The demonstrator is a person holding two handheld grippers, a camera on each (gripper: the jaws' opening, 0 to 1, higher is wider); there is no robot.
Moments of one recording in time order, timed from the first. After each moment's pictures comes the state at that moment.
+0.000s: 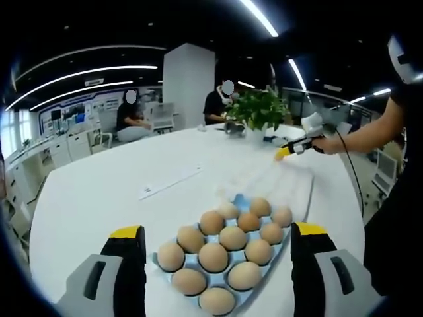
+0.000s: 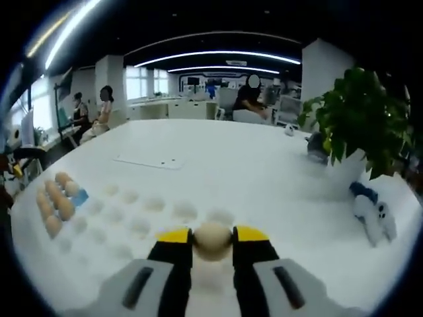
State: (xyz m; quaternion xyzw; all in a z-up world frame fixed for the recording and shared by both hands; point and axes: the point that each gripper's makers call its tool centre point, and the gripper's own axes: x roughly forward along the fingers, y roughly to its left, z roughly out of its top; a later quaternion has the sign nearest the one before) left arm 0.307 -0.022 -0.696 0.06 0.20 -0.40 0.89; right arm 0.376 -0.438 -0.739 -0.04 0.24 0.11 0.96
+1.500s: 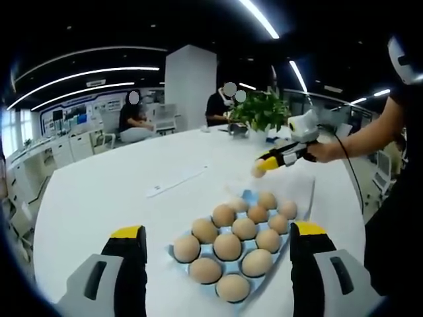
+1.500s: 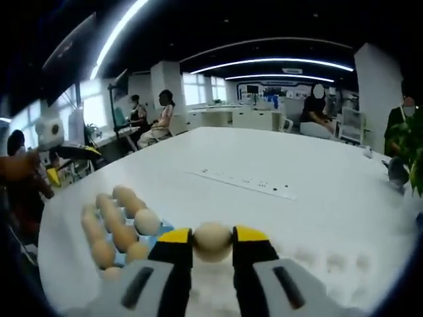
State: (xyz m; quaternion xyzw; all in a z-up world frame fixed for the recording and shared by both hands) left arm 0.308 0.008 -0.695 0.06 0.20 -0.39 0.90; right arm 0.389 -0.226 -0.738 -0.03 0.21 0.32 0.92
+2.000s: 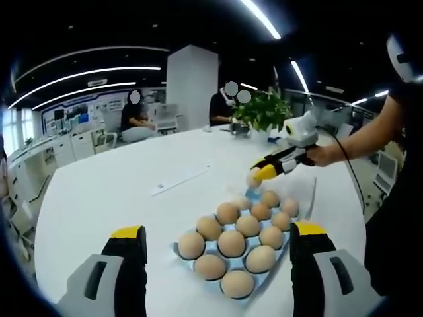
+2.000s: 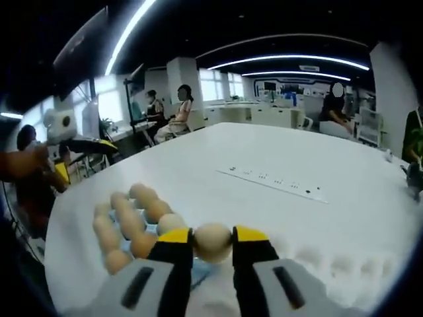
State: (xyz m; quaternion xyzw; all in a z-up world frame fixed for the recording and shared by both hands) left arm 0.308 0.016 -0.695 0.05 0.20 -0.39 0.90; right arm 0.381 -0.180 -0.749 -0.03 0.22 0.37 0.90
